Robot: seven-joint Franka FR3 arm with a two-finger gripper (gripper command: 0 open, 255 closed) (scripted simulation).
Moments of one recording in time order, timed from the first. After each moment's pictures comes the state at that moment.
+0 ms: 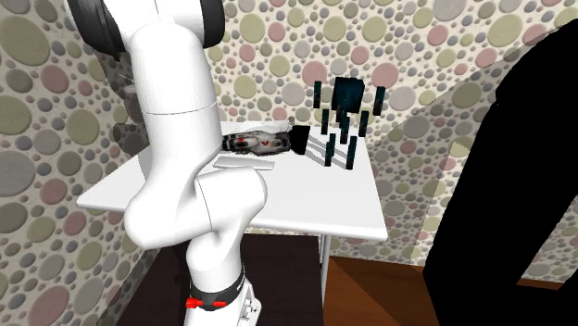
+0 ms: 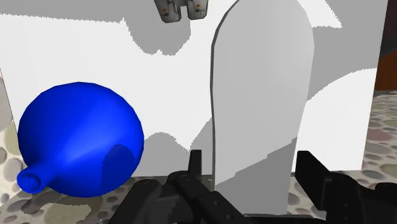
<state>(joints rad) 0.57 0.05 -0.01 -1.62 0.02 1.66 -0.88</state>
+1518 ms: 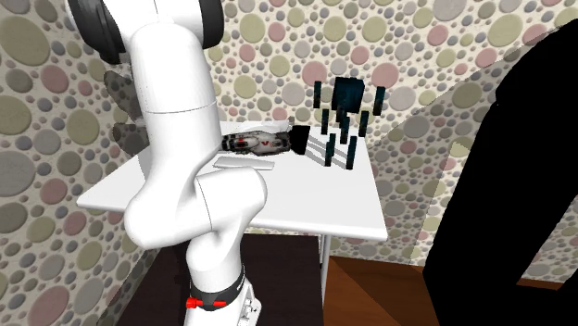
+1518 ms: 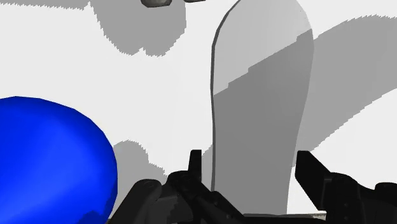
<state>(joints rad) 0.57 0.06 -0.01 -1.91 0.02 1.96 -0.88</state>
